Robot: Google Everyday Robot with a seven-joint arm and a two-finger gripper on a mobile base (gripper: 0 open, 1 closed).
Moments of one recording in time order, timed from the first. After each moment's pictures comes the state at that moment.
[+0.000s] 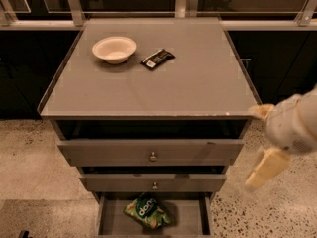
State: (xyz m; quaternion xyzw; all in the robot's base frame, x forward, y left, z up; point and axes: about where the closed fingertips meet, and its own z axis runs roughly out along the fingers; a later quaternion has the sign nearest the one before) arm 0.407 -0.206 0.844 -0.56 0.79 0.07 0.23
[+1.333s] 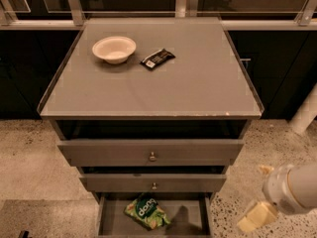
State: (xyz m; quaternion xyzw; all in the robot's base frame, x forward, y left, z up) arm 0.363 -0.238 0.687 -0.43 0.87 0.13 0.22
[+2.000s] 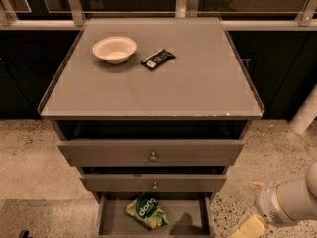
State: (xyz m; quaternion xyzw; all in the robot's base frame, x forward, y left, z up) arm 0.346 -0.237 0.621 -0.40 0.88 0.17 0.19
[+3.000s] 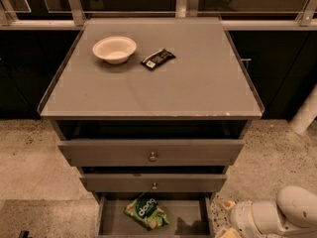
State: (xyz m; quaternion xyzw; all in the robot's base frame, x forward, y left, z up) arm 0.346 -0.182 0.500 -0.41 0.81 0.33 0.24
